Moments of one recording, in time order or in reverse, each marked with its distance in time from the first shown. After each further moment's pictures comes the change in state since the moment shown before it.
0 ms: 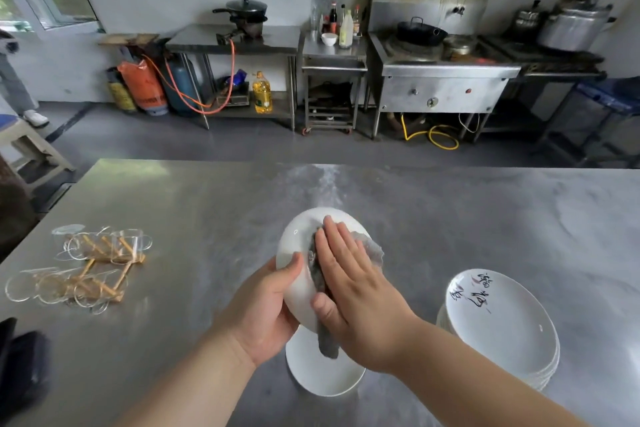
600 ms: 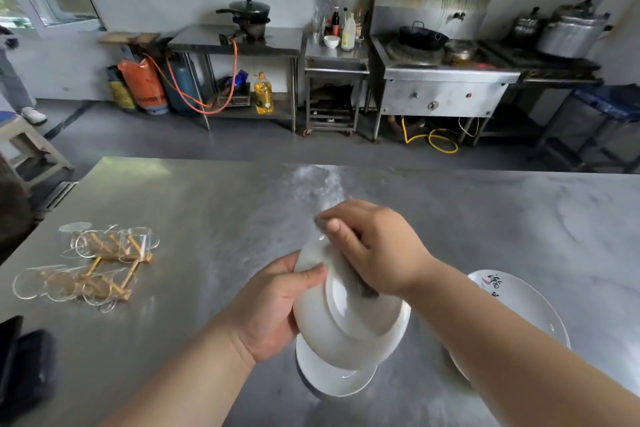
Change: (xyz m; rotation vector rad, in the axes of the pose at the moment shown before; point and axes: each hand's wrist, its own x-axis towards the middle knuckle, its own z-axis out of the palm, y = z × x) left_hand -0.018 0.022 -0.010 0.145 -0.122 -0.005; right_hand 0.058 -0.003 -0.047 0.163 0.225 -0.002
